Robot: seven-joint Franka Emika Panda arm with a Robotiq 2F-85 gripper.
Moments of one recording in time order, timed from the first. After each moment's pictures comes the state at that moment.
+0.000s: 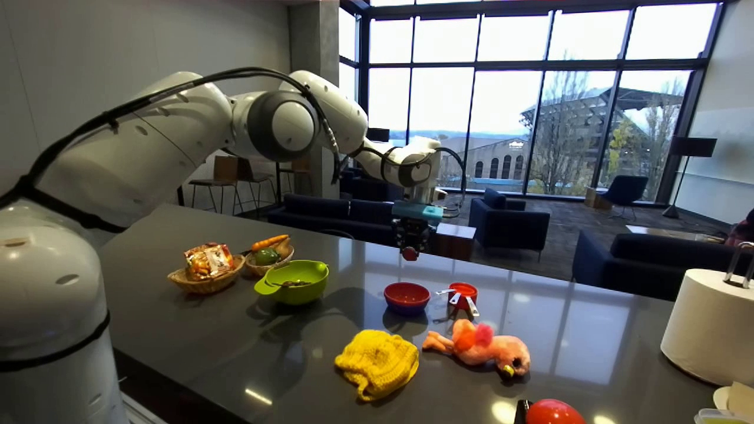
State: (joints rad) arm -0.30 0.79 -0.02 -1.19 0.14 2.02 -0.58
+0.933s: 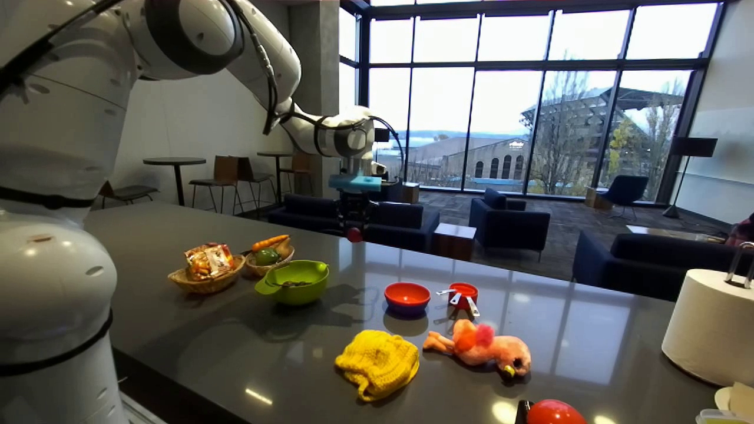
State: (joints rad) arm -0.13 0.31 0.01 -1.79 0.03 2.13 -0.49
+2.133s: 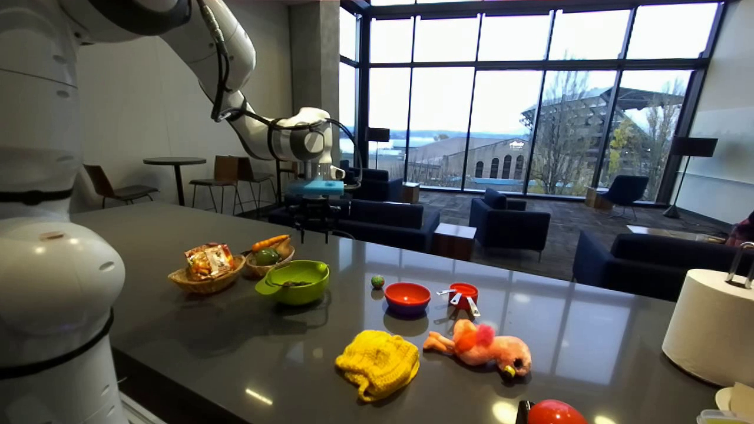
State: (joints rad) arm -0.03 0.09 0.04 -2.14 -0.01 2.23 -0.55
